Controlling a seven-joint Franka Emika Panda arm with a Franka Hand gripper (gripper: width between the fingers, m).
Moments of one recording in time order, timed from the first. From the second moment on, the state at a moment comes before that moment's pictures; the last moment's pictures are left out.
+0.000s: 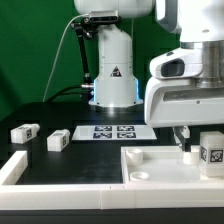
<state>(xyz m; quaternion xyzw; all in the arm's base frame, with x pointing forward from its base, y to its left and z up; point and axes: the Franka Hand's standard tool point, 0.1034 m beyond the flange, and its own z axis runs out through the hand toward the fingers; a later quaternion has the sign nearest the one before) 0.628 0.116 0.072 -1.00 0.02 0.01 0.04</state>
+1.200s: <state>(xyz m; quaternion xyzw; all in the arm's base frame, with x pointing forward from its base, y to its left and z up) 0.627 0.109 0.070 -0.95 0.31 0.02 0.08</state>
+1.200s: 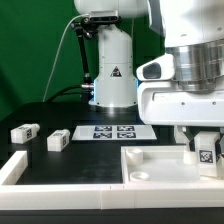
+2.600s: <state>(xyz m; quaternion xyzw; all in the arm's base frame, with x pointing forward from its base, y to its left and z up) 0.625 0.114 0.068 -0.79 0.61 0.04 0.08</state>
